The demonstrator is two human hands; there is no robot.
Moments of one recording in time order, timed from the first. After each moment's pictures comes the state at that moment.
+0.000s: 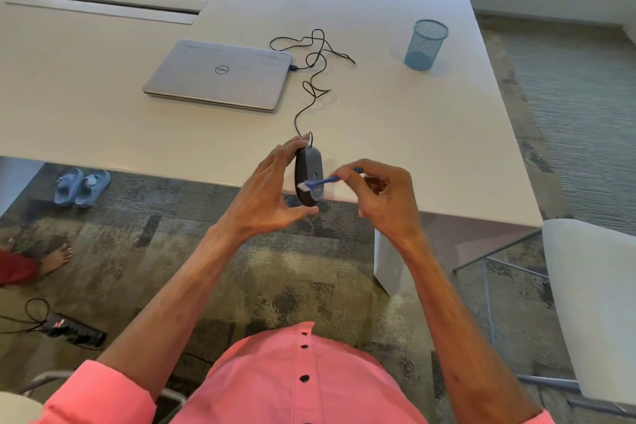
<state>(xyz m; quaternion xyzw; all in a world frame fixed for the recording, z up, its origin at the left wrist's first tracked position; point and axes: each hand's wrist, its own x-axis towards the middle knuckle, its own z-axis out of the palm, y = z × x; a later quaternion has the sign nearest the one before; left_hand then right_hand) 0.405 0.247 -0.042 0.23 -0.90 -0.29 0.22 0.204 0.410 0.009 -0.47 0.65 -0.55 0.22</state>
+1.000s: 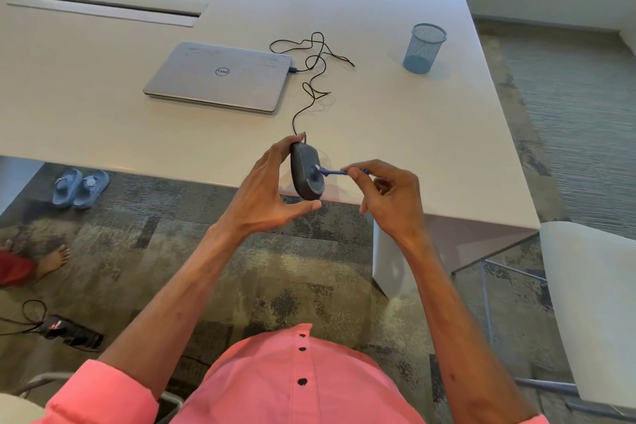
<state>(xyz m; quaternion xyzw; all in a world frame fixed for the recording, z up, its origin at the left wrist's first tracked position) 0.405 0.251 -0.034 0.26 -0.88 -0.32 0.25 0.193 0.413 0.002 -0.46 0.70 -0.52 0.17</state>
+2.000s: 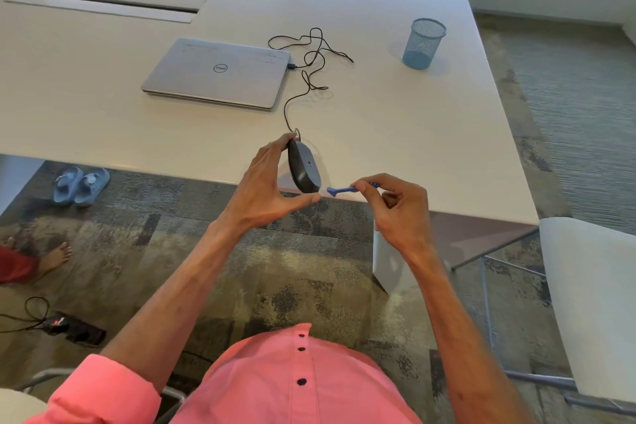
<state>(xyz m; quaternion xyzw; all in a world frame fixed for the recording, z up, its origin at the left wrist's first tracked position) 0.401 0.249 -0.041 0.31 -0.87 -0.30 0.23 0.194 0.440 -0.008 -0.43 0.72 -0.52 0.19</state>
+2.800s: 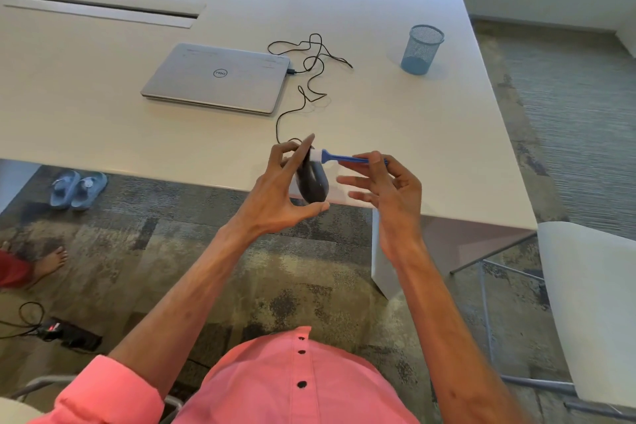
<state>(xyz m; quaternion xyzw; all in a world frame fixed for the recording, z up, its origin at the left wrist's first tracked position) 0.386 0.251 -0.048 0.25 -0.89 -0.31 0.23 0.211 0.413 0.009 -0.25 0.58 -0.70 0.34</state>
